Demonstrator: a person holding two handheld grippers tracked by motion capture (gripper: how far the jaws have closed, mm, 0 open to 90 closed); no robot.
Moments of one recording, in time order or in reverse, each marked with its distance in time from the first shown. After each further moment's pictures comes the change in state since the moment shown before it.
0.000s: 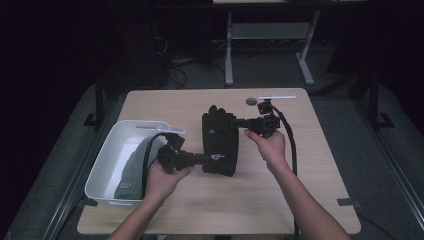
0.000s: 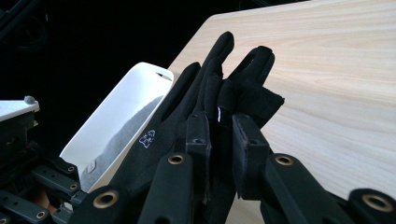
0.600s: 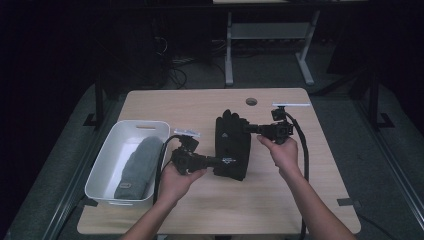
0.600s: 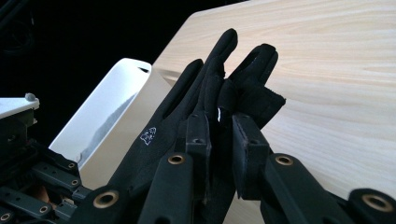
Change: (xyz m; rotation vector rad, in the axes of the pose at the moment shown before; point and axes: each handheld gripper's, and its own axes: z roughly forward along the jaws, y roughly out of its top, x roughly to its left) left arm -0.007 0.001 0.034 0.033 -0.013 -0.004; right arm -0.027 -0.019 -0.024 -0.013 -0.031 0.033
